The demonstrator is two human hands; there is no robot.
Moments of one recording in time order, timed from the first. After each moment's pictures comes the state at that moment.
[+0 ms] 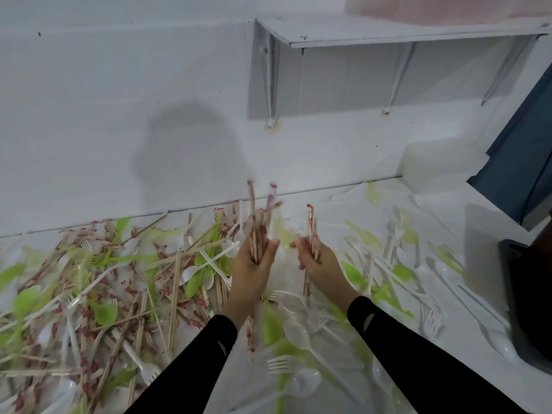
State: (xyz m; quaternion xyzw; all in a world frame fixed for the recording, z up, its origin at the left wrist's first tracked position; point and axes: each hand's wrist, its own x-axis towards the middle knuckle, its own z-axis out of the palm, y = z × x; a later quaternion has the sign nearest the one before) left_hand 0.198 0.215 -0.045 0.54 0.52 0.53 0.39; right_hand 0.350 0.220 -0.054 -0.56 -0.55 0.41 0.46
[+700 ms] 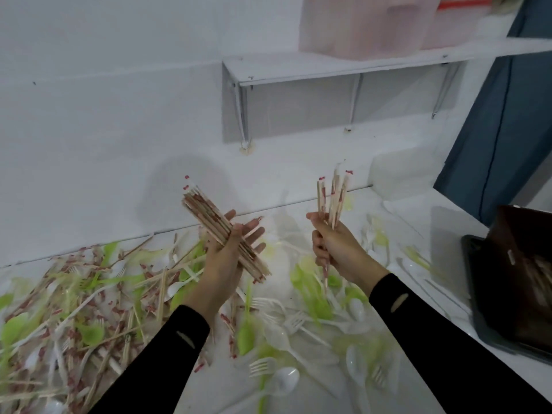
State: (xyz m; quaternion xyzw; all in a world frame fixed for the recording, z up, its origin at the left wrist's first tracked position) left_hand 0.205 0.219 0.016 0.33 0.35 0.61 0.63; right_hand 0.411 0.202 0.038 -0.50 -0.38 0.59 0.50
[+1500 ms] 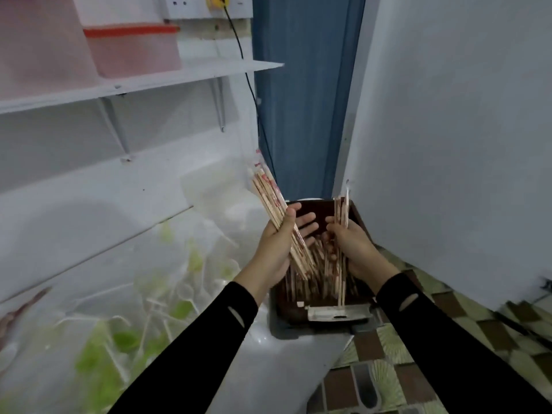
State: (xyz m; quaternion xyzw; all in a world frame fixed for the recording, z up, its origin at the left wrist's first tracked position) left_hand 0.671 0.139 0.054 0.46 0.27 0.30 0.79; right_hand 0.787 0.059 0.053 -0.64 -0.19 0.37 0.64
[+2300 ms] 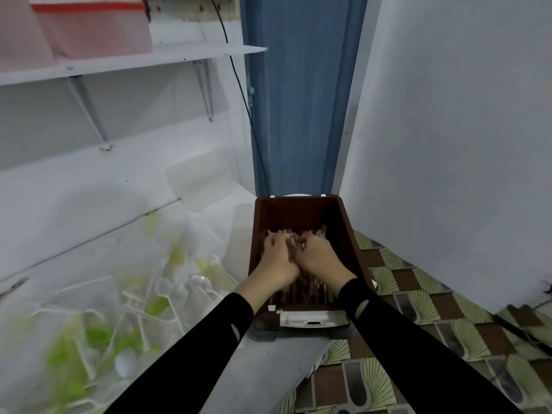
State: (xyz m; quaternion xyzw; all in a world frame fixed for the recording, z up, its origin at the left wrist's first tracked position) left_hand 0.702 0.127 0.009 0.82 0.40 0.10 0.40; right_hand 0.805 0.084 0.002 -0.83 -0.41 0.23 0.29
